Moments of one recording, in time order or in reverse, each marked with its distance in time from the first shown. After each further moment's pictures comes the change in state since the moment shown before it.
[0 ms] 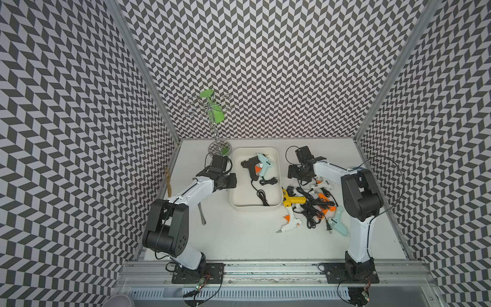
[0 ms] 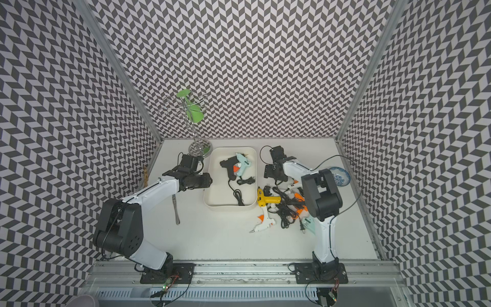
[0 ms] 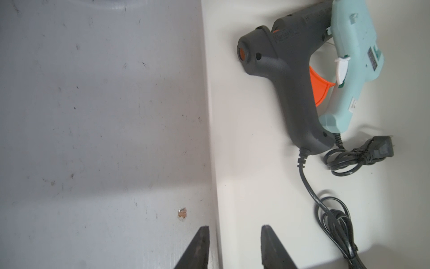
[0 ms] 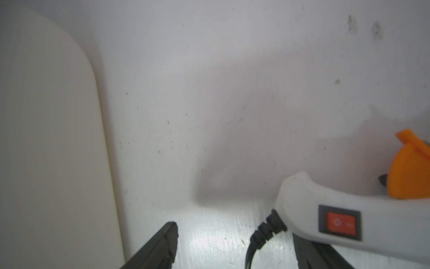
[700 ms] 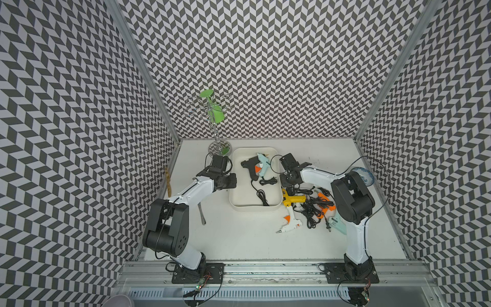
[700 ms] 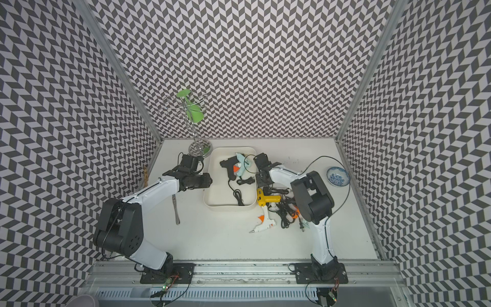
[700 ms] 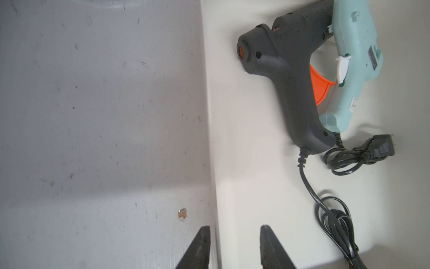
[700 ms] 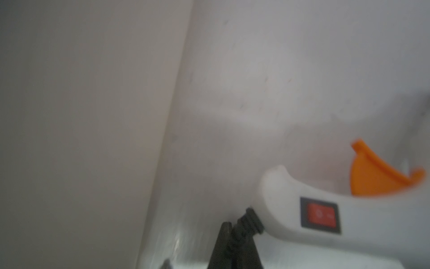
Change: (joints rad) left arm 0.000 0.008 0.000 0.000 0.000 0.002; right arm 0.195 -0.033 -0.080 0.014 0.172 -0.247
